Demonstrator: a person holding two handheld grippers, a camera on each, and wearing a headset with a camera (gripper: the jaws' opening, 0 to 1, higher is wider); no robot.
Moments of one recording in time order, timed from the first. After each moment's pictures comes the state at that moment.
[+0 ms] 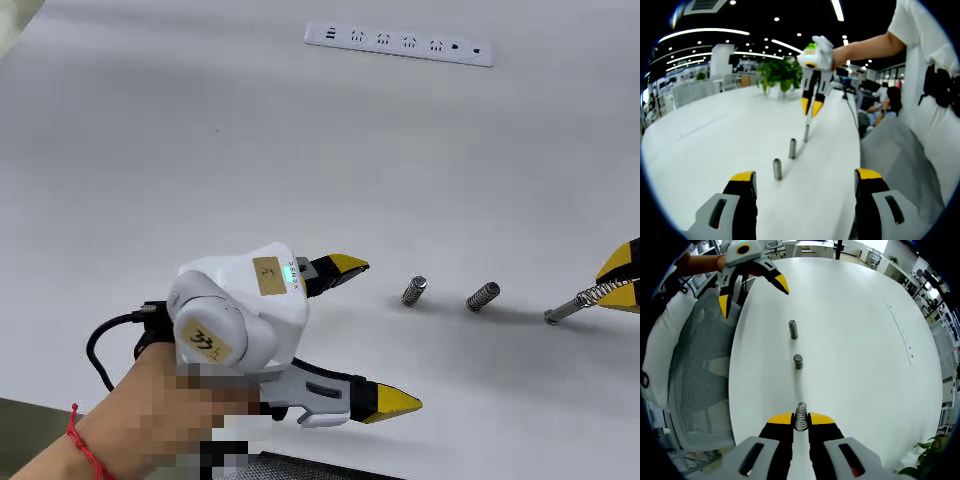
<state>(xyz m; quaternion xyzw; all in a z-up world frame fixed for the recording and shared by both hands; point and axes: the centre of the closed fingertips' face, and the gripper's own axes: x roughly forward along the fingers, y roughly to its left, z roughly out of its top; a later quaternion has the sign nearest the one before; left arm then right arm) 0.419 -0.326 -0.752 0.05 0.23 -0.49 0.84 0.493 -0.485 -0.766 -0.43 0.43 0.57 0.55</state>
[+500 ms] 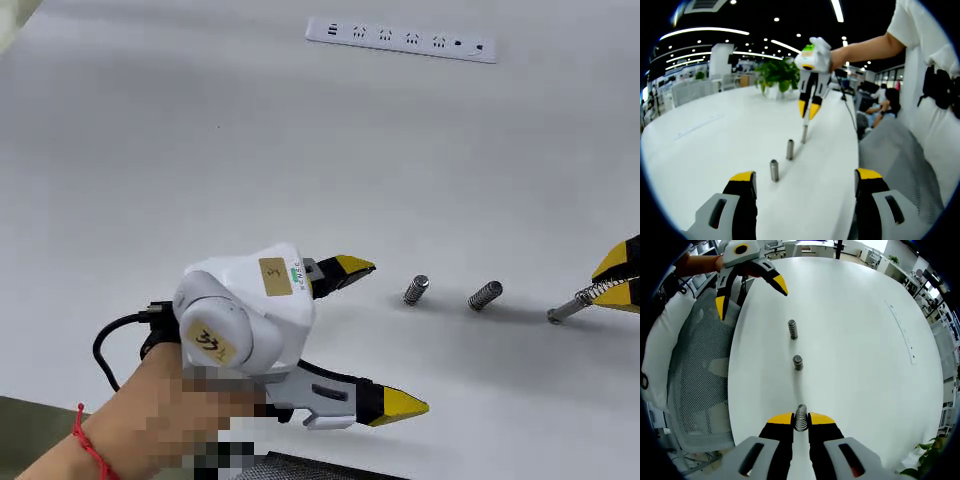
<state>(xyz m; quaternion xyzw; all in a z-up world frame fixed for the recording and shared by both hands) 0.417 -0.331 -0.752 0.04 0.23 -0.50 0.83 0.495 -0.483 -0.771 -0.42 0.43 0.58 0.55</state>
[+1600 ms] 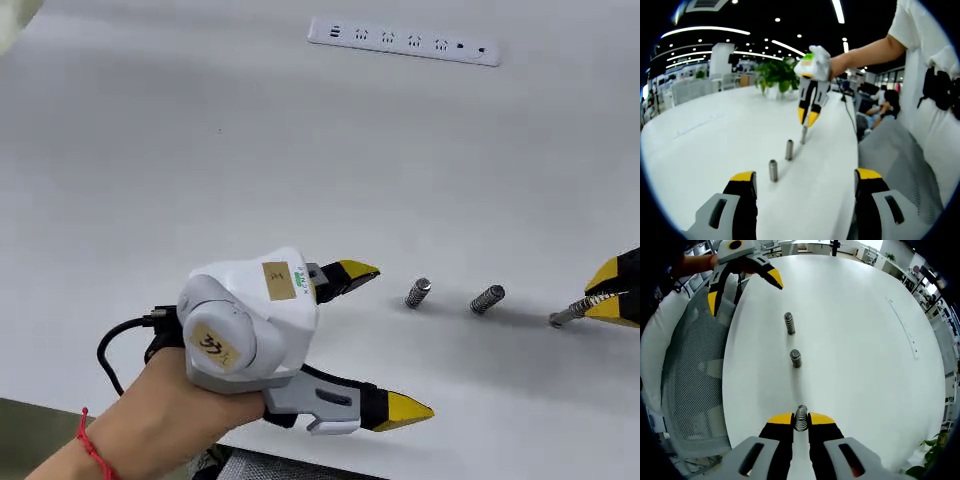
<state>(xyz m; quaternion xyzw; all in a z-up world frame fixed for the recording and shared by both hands) 0.418 -0.333 -0.751 0.03 0.23 -0.50 0.83 0.493 -0.485 -0.792 -0.42 0.44 0.57 0.56</state>
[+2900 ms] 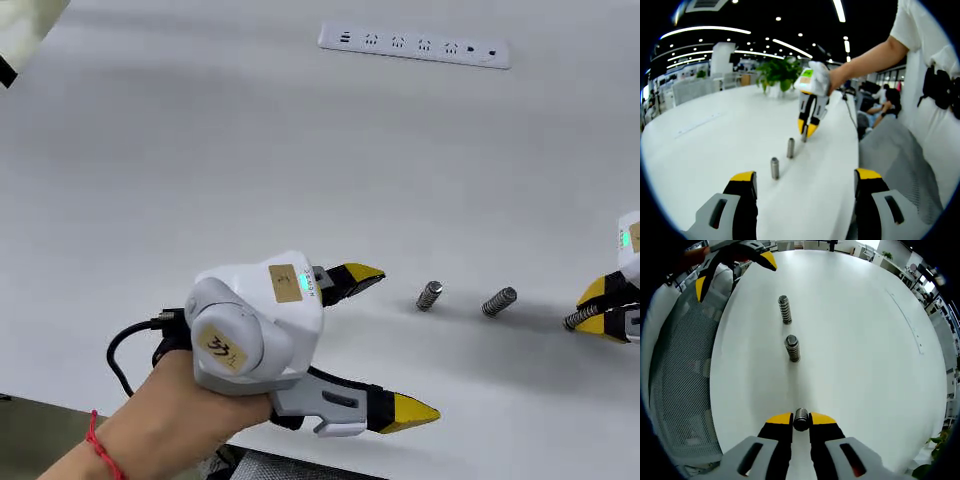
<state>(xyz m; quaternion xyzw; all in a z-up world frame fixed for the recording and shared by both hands) 0.415 -0.327 -0.751 0.04 0.24 -0.49 0.83 0.494 -0.487 -0.828 -0.42 0.43 0.56 0.57</state>
